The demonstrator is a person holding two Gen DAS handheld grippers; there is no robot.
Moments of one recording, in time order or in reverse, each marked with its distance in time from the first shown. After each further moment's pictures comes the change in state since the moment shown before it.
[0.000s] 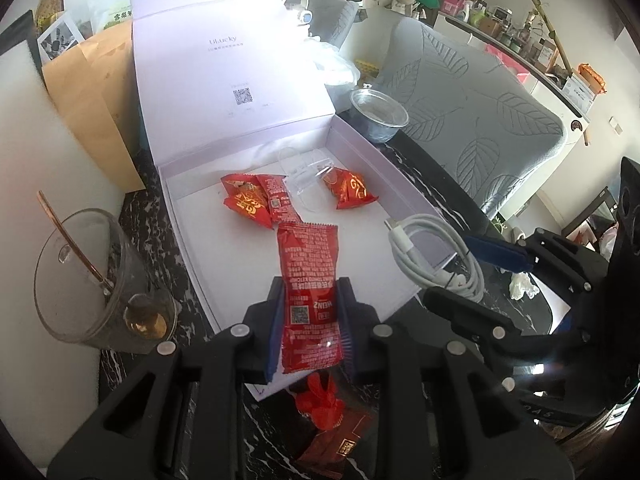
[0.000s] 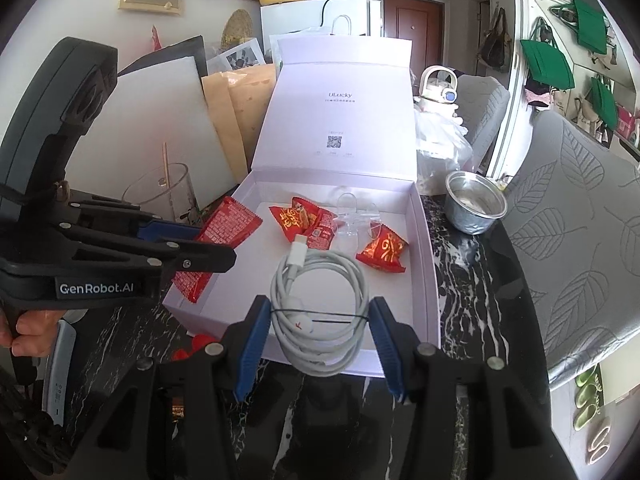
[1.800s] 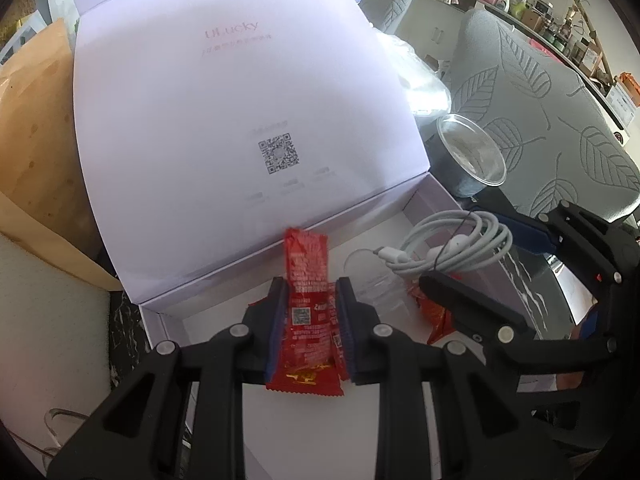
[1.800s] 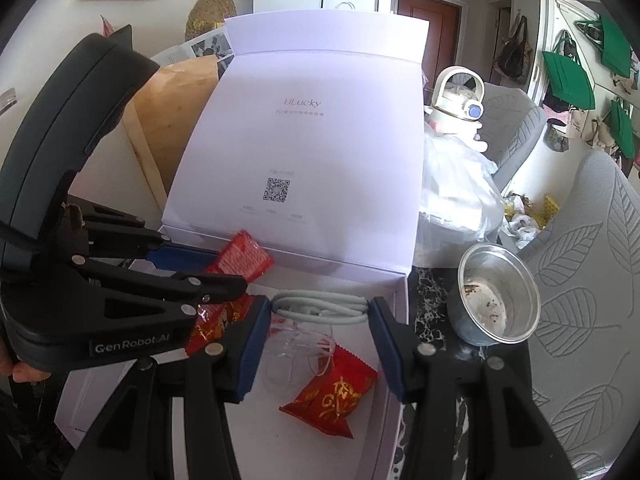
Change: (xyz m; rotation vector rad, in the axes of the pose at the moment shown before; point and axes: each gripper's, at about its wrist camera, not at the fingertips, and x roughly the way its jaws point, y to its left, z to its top) left arm 0.111 0.041 0.104 -0.018 0.078 0.086; right arm 0.127 -0.057 0.096 -0.079 0.024 -0.014
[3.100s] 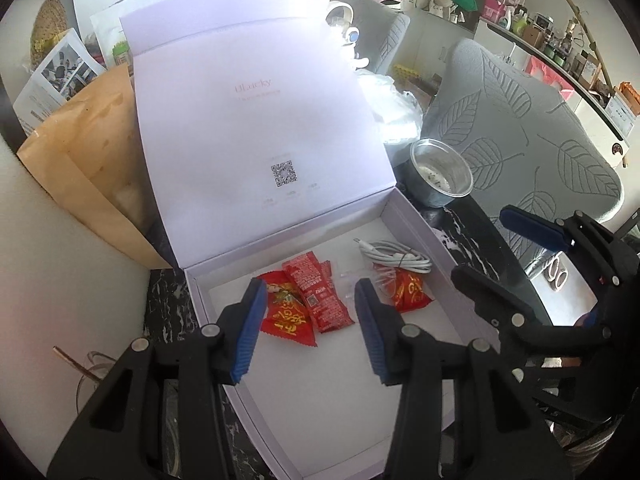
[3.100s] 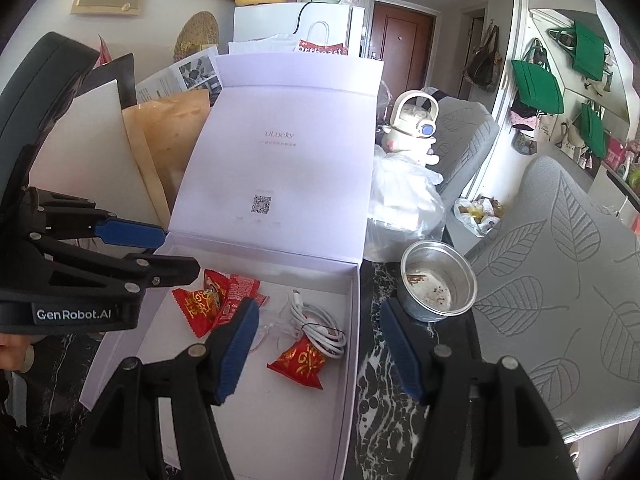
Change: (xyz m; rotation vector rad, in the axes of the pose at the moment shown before) left arm -0.081 -0.013 -0.017 -0.023 -0.074 0.044; right arm -0.081 0.004 -0.008 0.026 -0.049 -0.108
